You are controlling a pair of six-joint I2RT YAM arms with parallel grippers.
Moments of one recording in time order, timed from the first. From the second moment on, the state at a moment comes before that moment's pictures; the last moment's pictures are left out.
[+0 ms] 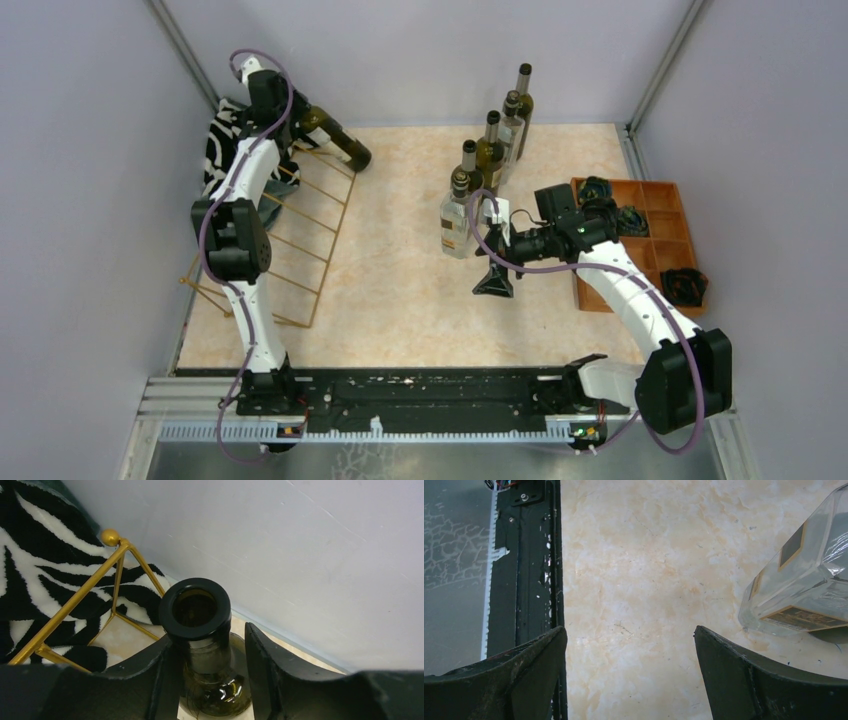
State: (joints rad) left arm -0.01 2.14 1.93 -0.06 -0.15 -0.57; right arm 0.33 1.19 0.94 -0.68 -1.00 -0.68
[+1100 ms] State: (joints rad) left arm 0.02 2.14 1.94 -0.20 -0.24 -0.63; right arm 0.33 1.19 0.94 -0.68 -1.00 -0.68
